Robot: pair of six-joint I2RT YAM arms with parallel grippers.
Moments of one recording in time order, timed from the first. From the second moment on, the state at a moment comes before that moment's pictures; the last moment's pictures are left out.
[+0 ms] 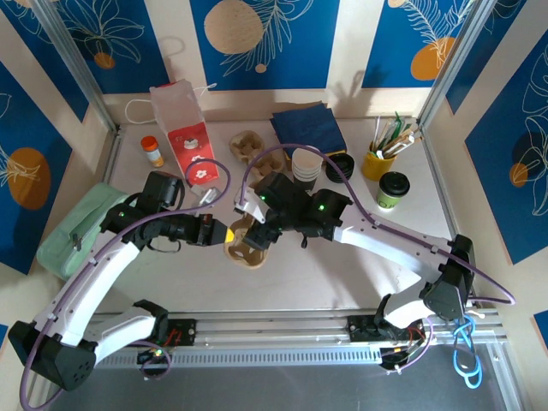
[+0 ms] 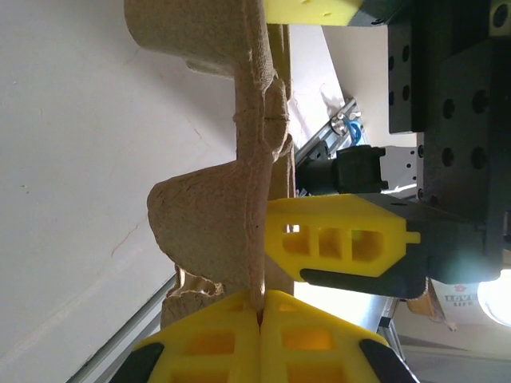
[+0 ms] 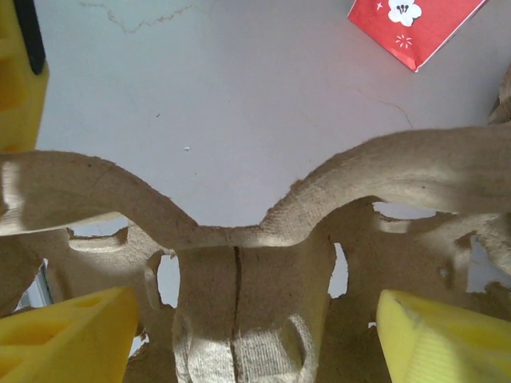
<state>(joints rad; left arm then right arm) -0.42 1.02 1.06 -0.98 0.84 -0.33 1.02 1.46 1.39 -0.78 0.01 -0.17</state>
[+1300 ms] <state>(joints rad) -0.42 1.04 1.03 -0.92 0.86 -0.36 0.97 1.49 1.37 -0.76 -0.07 -0.16</state>
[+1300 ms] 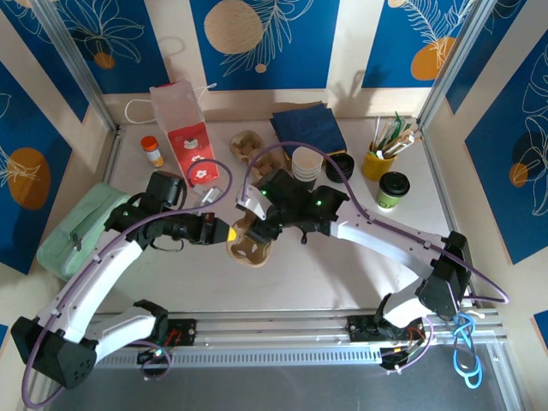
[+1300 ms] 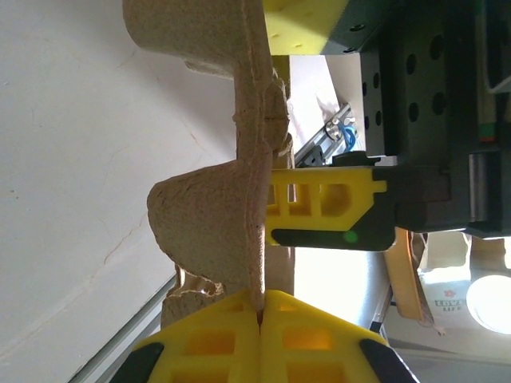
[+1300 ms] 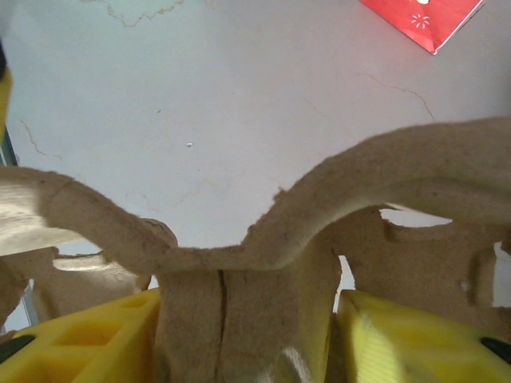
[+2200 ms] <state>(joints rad) -0.28 1.06 1.27 -1.01 0.67 -0.37 0.98 1.48 1.37 -0.86 -0.05 -0.19</state>
